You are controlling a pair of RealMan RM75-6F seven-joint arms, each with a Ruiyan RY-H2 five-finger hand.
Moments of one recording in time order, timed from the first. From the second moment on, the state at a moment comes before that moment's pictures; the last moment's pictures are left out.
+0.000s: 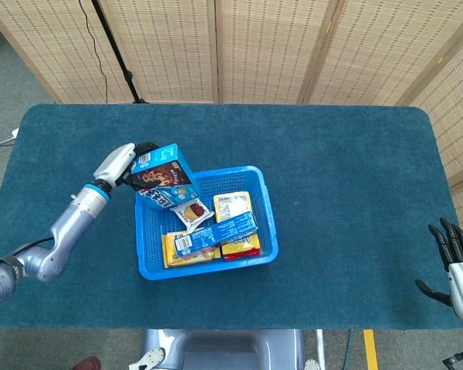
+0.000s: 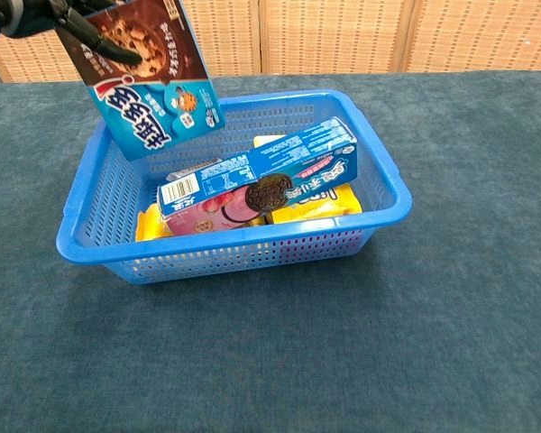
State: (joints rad) left arm -0.81 -1.30 -0.39 -1.38 1.15 0.66 -0.47; right arm 0.03 -1.12 0.05 -1.46 -1.59 1.60 0.11
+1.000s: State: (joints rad) left arm -0.73 -1.39 -0.33 -1.05 1.23 0.78 -0.65; right arm 0.04 -1.13 0.04 -1.49 -1.60 1.57 0.05
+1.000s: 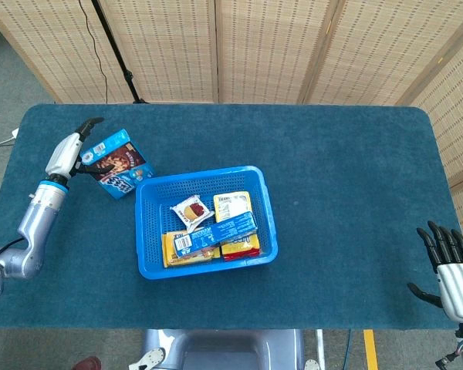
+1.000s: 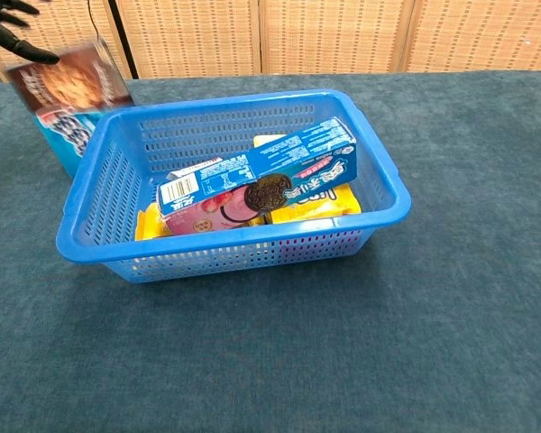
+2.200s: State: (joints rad) left arm -0.25 -1.01 -0.12 -1.66 1.27 1.35 -0.21; right arm 0.42 -0.91 0.10 -1.88 -1.83 1.22 0.09
